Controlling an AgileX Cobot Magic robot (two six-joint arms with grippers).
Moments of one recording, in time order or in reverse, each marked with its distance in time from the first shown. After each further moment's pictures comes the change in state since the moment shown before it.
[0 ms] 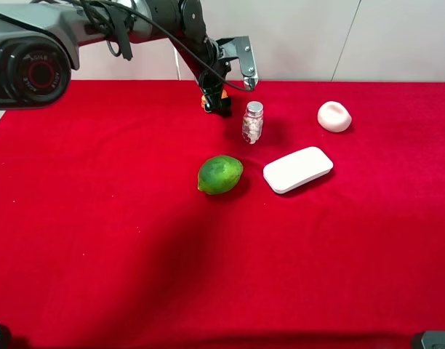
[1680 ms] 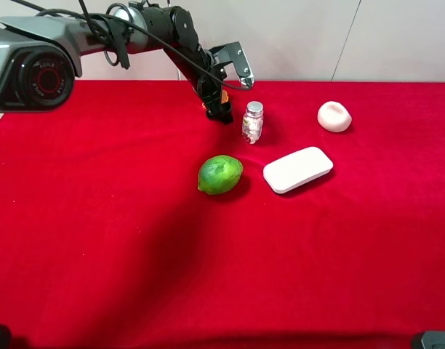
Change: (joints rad) left arm 0.041 0.048 -0.004 -0.145 -0.009 -0.001; right arm 0.000 0.000 0.000 0.000 -0.001 0.000
